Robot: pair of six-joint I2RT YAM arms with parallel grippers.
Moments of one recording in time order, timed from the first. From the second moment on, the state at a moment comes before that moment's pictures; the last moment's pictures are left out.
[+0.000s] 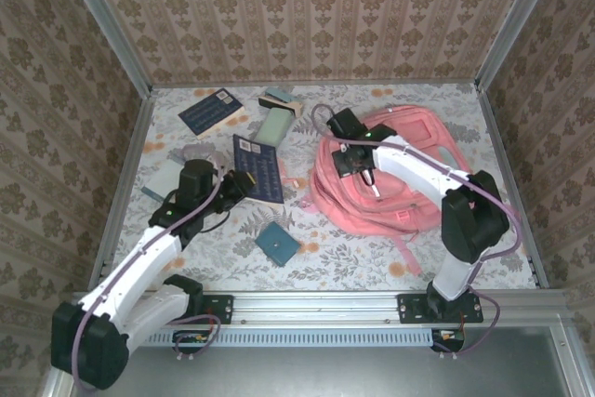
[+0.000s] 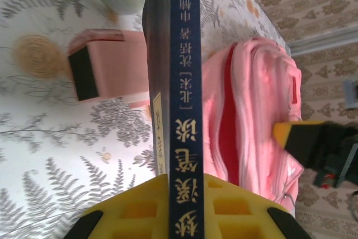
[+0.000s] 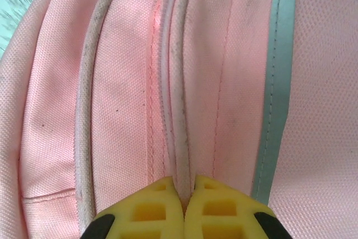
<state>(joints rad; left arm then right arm) -0.45 0.93 0.60 -0.22 0.27 -0.94 0.55 1.72 1.41 -0.81 0.22 0.24</state>
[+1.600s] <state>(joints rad) -0.97 2.15 1.44 0.24 0.09 -1.25 0.28 1.59 1.54 -0.81 -0.21 0.50</state>
